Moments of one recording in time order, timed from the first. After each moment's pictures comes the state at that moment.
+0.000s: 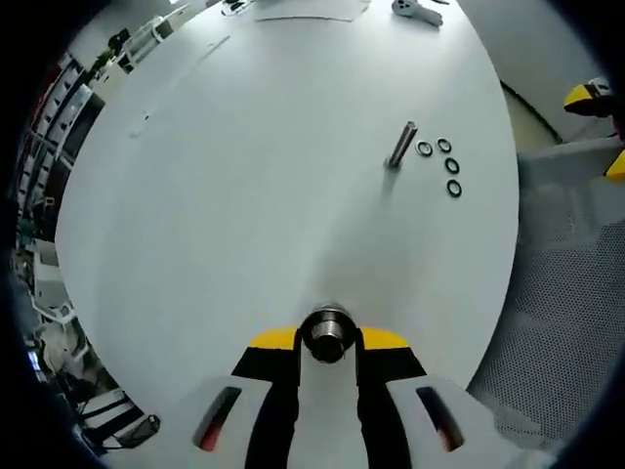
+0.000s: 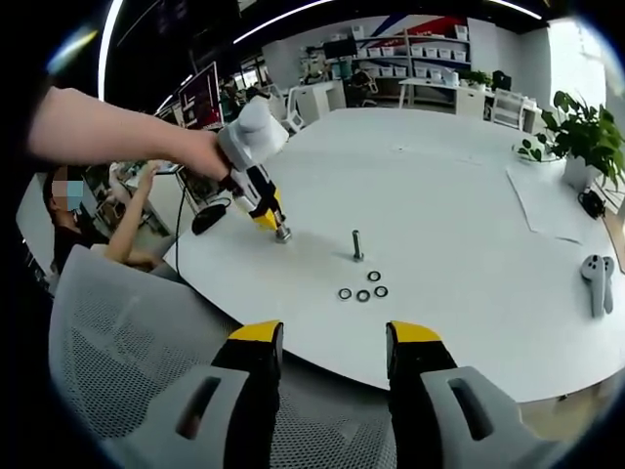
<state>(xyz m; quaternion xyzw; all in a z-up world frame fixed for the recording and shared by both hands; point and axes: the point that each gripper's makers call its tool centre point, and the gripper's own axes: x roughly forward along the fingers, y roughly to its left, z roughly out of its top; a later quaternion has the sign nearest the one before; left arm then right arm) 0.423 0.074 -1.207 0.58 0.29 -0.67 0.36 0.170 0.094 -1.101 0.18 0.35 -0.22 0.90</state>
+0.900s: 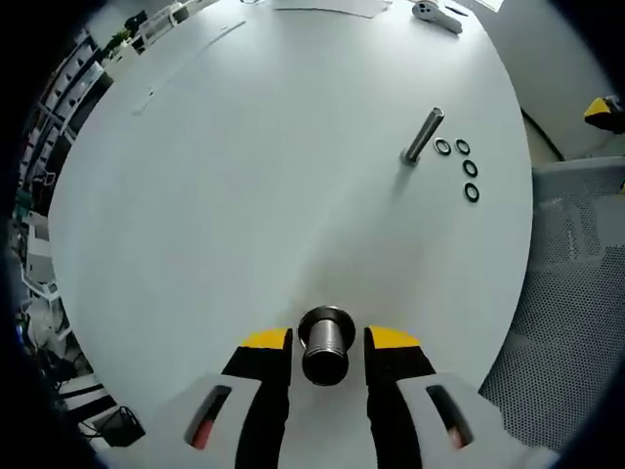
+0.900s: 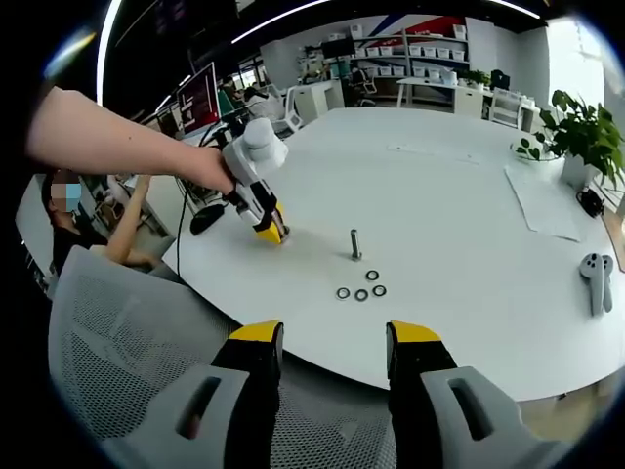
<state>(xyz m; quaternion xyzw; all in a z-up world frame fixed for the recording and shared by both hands) 0.419 0.074 -1.227 0.55 0.32 -0.67 0.38 0.168 0.091 -1.103 0.18 0.35 -0.22 0.89</state>
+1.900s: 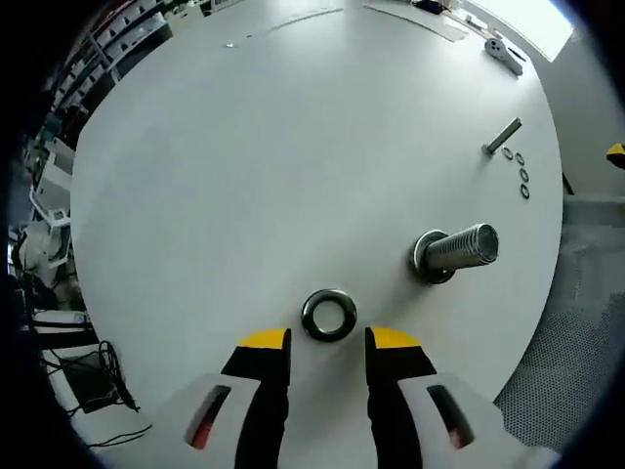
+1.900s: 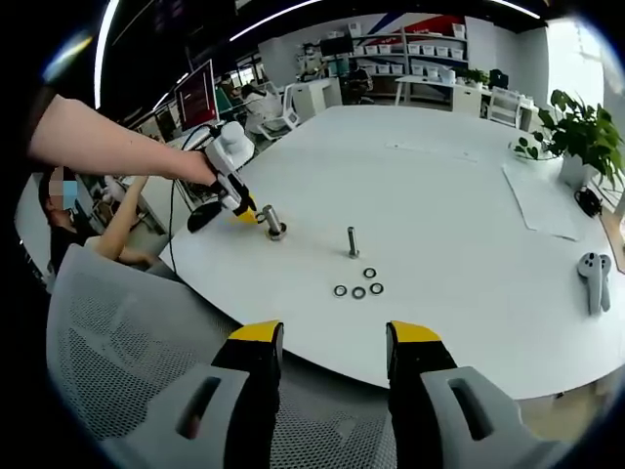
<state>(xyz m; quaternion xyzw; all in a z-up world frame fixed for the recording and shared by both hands) 0.502 0.100 -1.235 0.51 0.36 -0.63 0.46 0.165 0.089 -1.107 0.18 0.36 -0.22 0.89</state>
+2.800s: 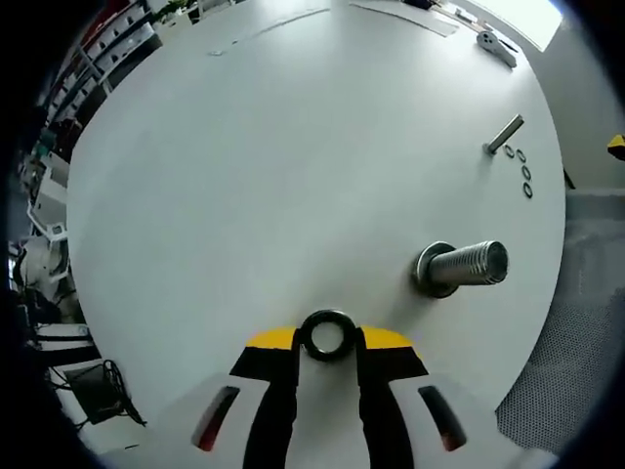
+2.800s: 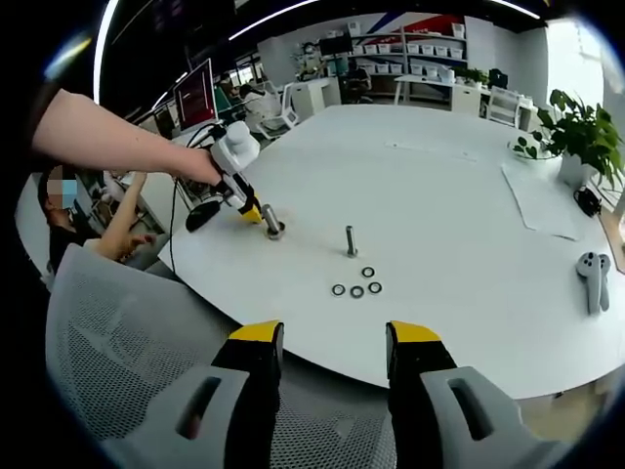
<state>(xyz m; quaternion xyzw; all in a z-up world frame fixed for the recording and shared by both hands) 0.498 0.096 -1.239 0.51 0.36 -0.63 0.45 0.164 0.090 -1.105 0.18 0.36 -0.22 0.89</state>
